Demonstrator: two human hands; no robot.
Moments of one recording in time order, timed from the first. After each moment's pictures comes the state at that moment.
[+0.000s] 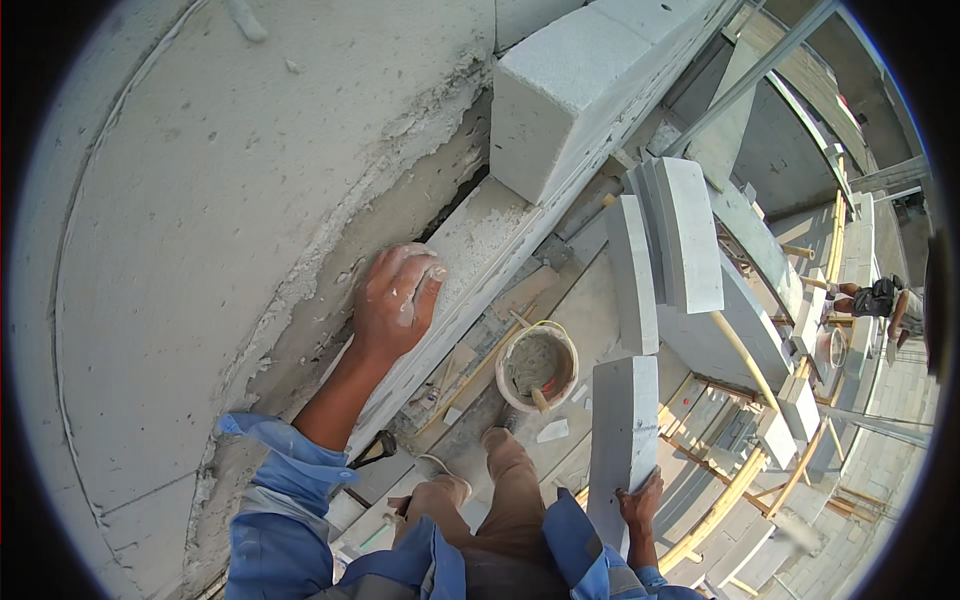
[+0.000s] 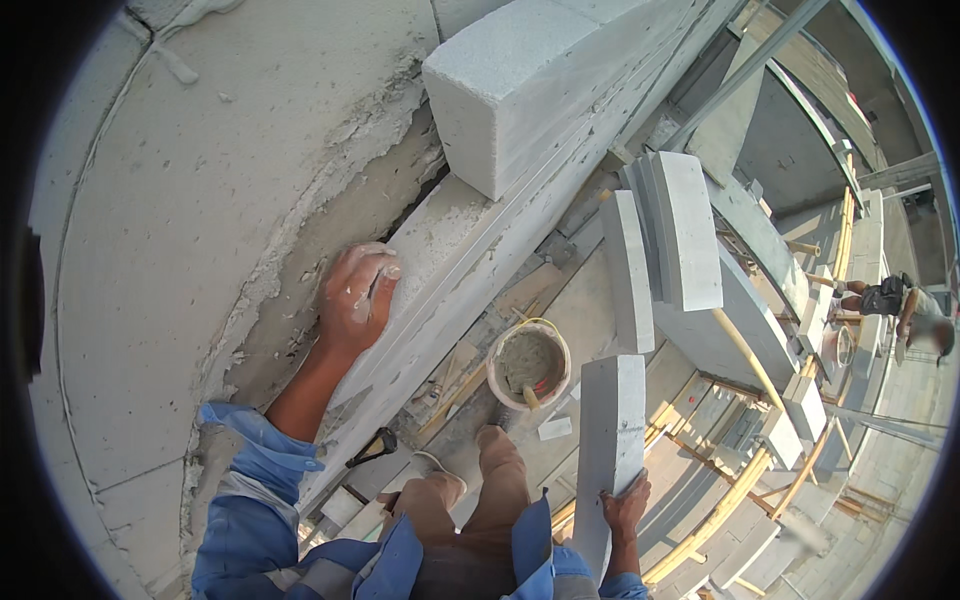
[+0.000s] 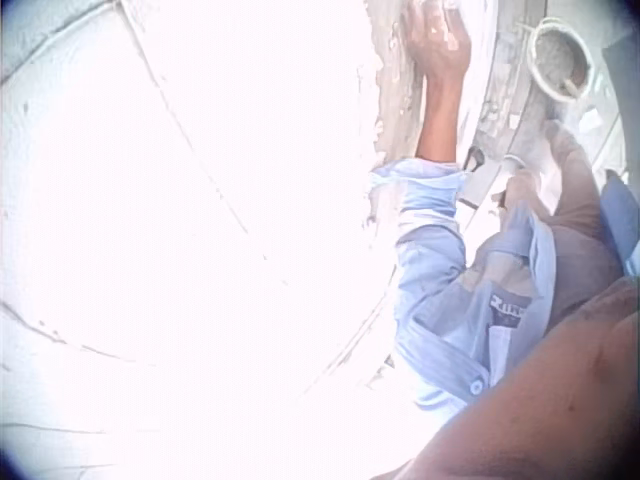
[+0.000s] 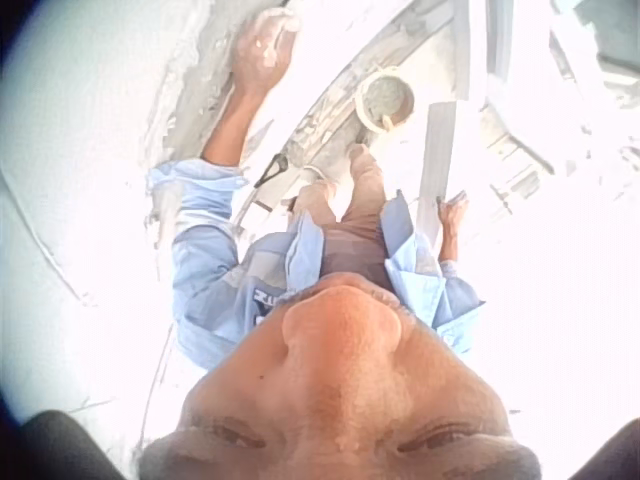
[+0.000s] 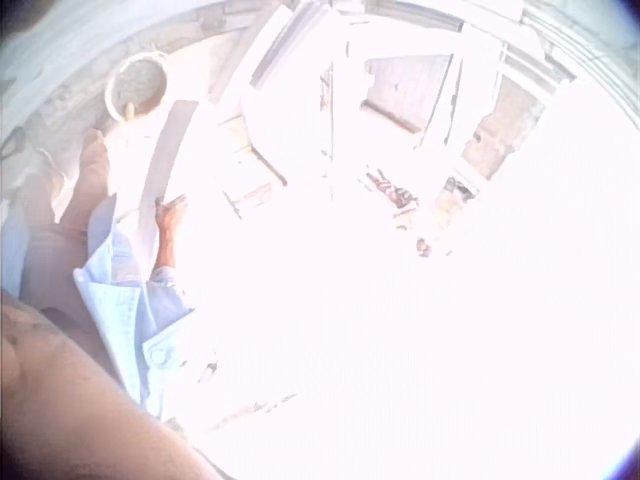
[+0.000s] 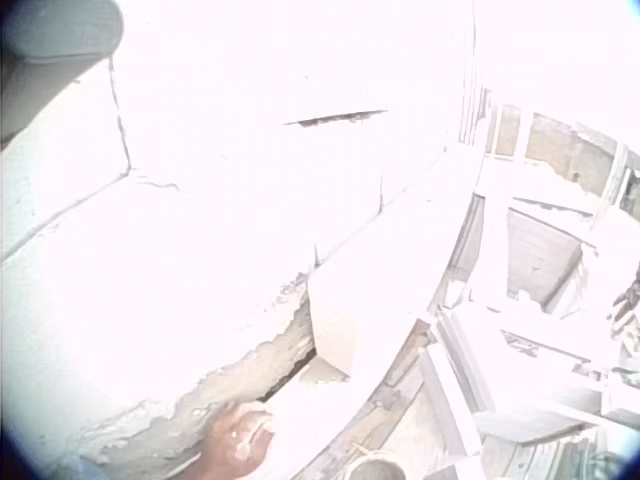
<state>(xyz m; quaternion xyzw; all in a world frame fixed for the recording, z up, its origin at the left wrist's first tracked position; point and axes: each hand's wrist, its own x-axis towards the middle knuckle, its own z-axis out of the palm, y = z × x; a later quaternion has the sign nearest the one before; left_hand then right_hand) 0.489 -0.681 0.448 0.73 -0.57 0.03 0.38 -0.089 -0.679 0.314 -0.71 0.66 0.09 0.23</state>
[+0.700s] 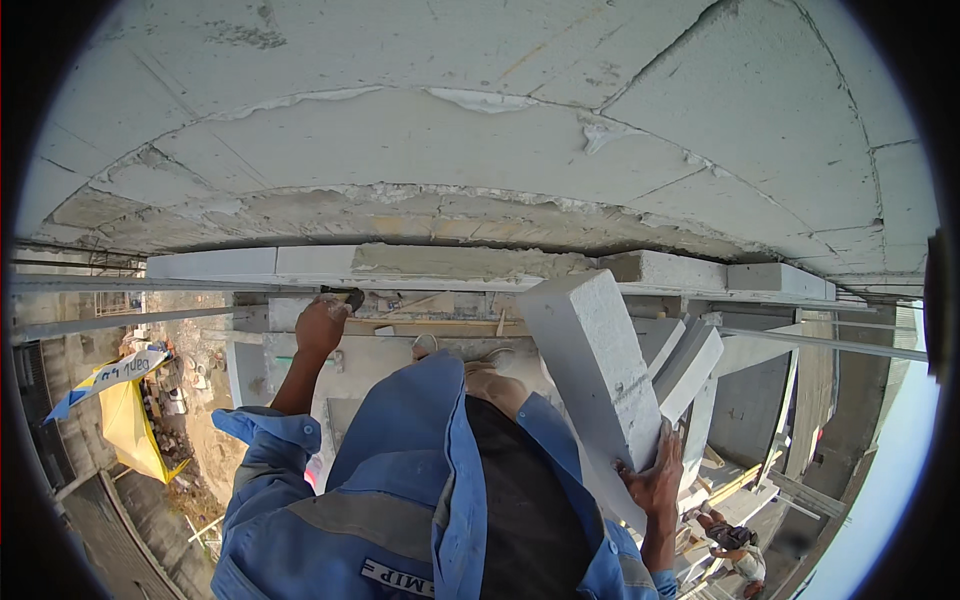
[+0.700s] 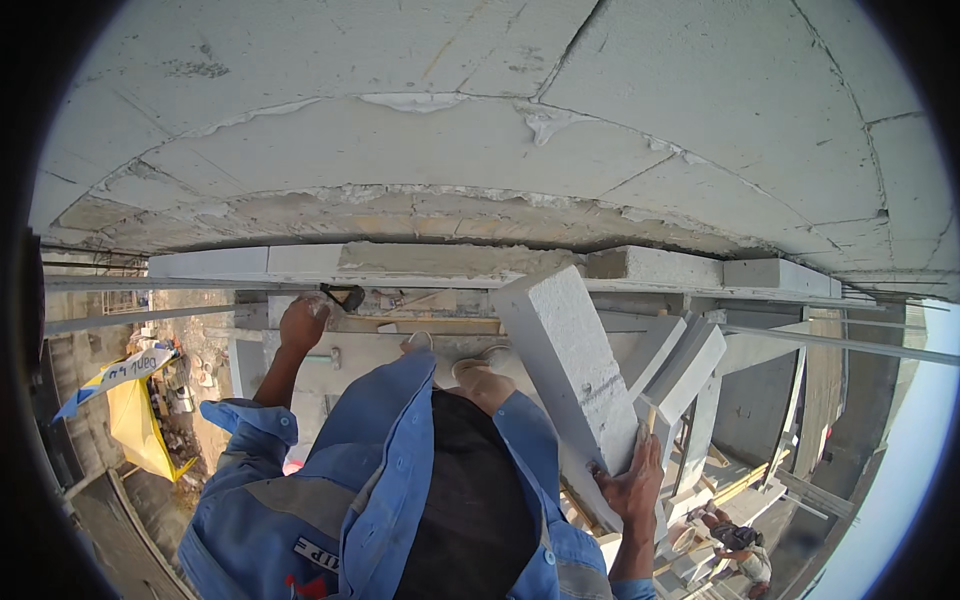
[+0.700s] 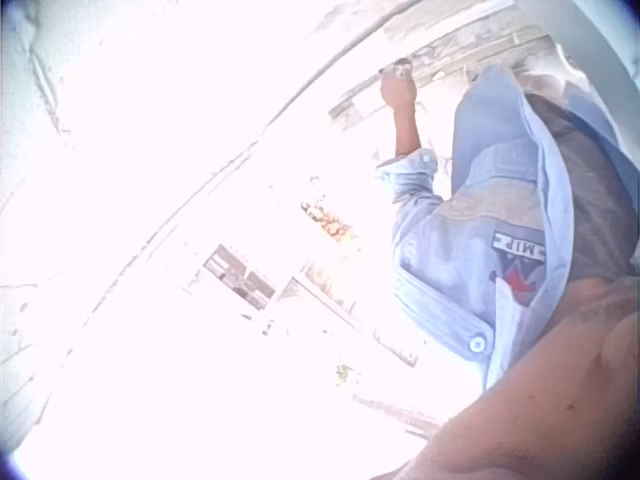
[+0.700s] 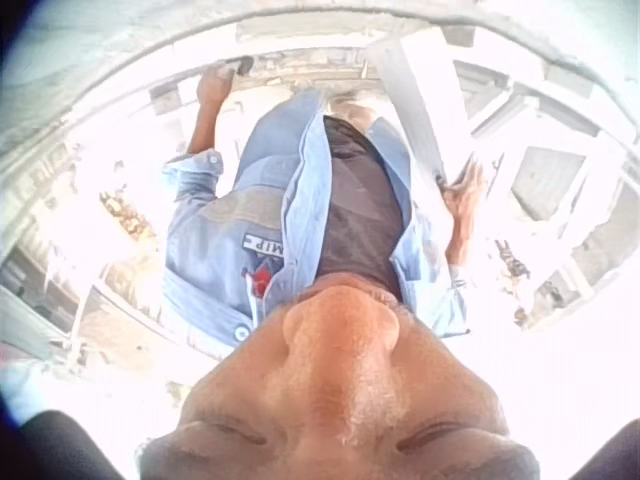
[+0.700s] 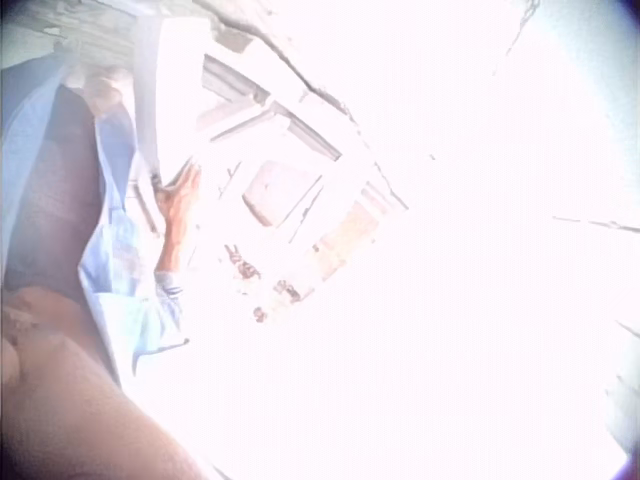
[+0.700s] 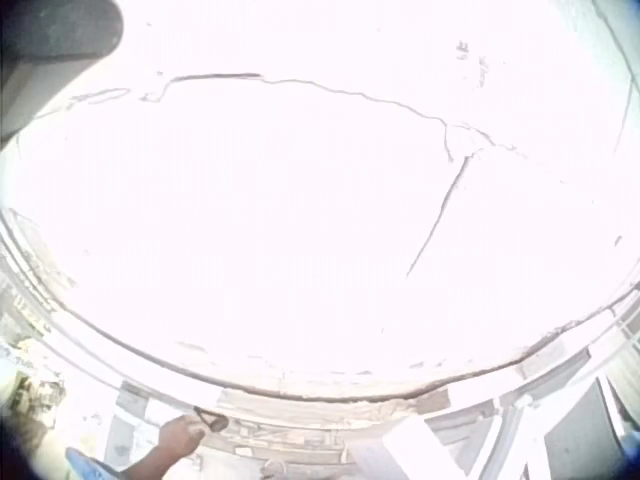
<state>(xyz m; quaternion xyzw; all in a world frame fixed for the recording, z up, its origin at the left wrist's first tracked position) 0.295 0.006 0.433 0.97 0.08 -0.14 0.20 0.118 -0.497 0.668 -0.99 0.08 0.07 0.08</state>
